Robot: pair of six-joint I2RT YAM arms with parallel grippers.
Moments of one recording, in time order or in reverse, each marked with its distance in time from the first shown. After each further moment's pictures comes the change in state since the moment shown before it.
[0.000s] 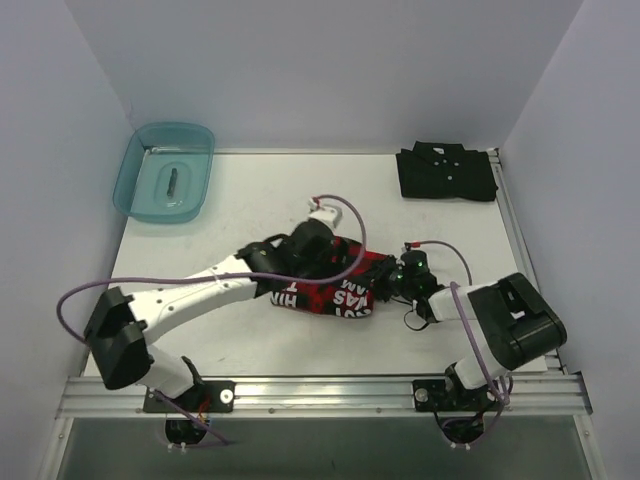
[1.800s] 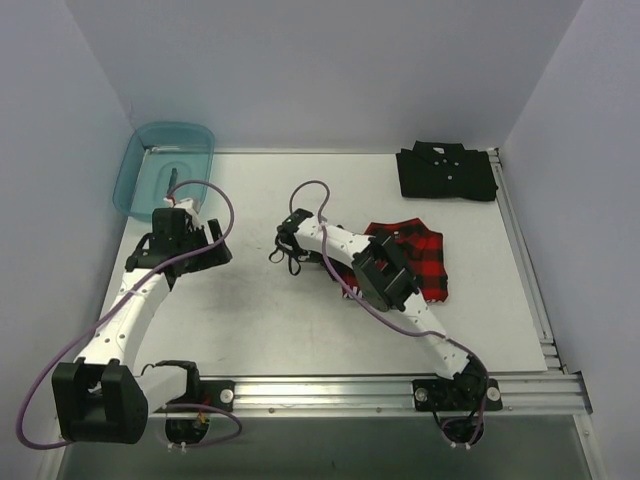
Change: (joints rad) left arm 0.961 -0.386 -0.354 -0.077 0.343 0.241; right arm 0.424 0.971 1.755 -2.199 1.117 -0.768
